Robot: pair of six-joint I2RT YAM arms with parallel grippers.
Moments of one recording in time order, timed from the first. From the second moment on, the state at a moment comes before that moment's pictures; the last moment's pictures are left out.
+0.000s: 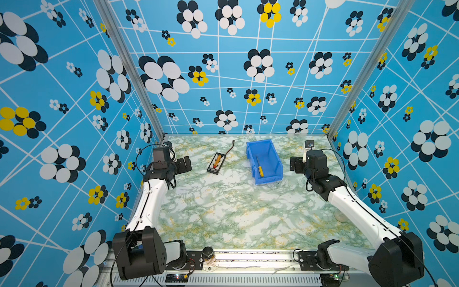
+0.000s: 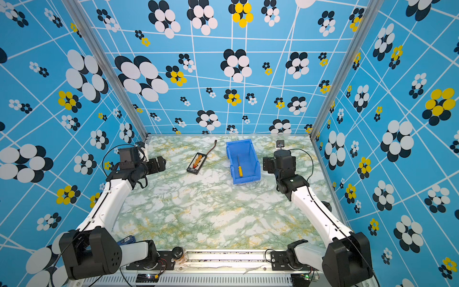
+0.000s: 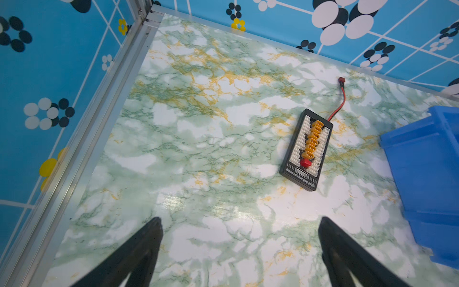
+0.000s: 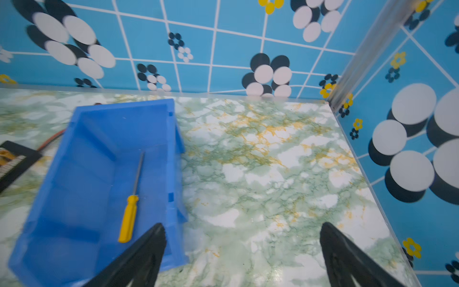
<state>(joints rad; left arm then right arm) 0.14 1.26 0.97 -0.41 0.13 -0.16 0.27 1.20 0.85 -0.16 0.39 0.07</state>
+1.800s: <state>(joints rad) 0.01 1.55 0.36 0.88 0.05 -0.03 0.04 1.54 0.36 0.81 0.26 0.06</state>
